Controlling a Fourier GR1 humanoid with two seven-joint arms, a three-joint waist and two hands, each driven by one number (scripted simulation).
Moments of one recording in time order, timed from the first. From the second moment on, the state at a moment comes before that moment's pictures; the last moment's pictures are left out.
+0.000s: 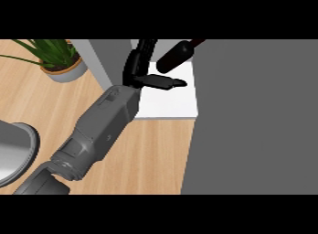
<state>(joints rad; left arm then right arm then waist) -1.09 0.02 -0.31 -0.32 0.68 0.13 -0.65 -0.57 -0.23 -0.11 -2.38 -0.32 -0.07 0.92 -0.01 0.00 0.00</state>
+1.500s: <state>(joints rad) -0.41 0.04 -0.81 -1.60 0.53 0.78 -0.32 -0.61 -0.27 -0.04 -2.38 -0.26 -0.15 0.93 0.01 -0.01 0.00</state>
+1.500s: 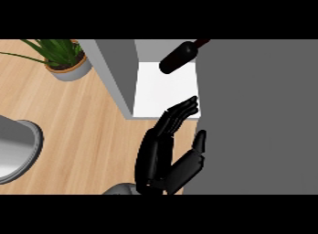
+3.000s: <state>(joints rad) 0.32 0.75 -0.50 -2.21 0.80 0.23 -0.53 -0.74 -0.05 0.42 -2.35 -0.23 -0.15 1.00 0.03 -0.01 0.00</state>
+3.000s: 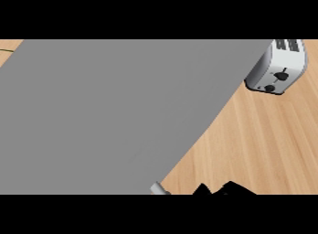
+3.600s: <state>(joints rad) 0.47 0.91 -0.19 -2.14 1.01 -0.12 -0.57 -1.05 -0.01 0.60 -1.89 -0.09 -0.37 0.82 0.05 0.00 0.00</state>
